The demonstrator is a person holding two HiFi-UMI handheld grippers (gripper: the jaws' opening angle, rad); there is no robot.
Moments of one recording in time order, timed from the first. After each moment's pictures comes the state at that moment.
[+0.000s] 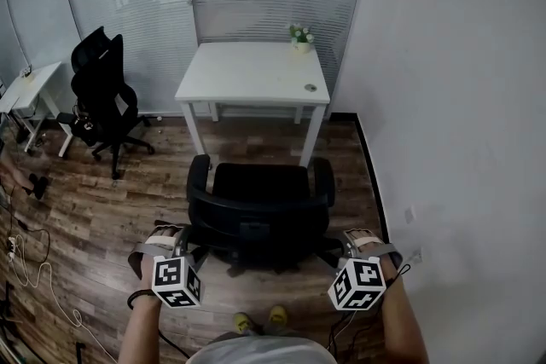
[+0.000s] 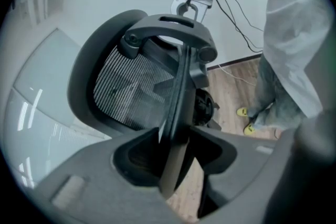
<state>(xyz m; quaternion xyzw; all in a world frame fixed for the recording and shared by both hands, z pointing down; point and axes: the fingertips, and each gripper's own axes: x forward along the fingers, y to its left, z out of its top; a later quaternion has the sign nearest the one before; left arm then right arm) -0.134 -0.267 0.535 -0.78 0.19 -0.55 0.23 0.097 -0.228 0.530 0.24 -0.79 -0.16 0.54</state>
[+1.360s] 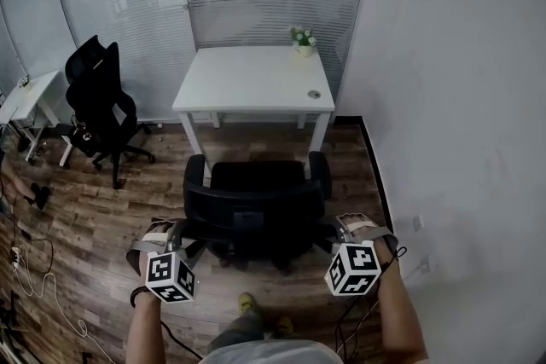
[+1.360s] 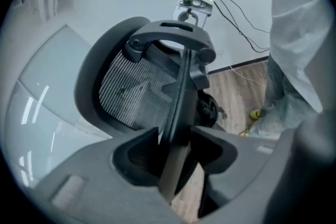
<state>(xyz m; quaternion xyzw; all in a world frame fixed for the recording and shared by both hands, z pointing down) -0.133 -0.370 0.530 -0.79 0.22 -0.52 0.24 0.098 -0.346 0.533 0.22 -0.79 -0.19 0.54</state>
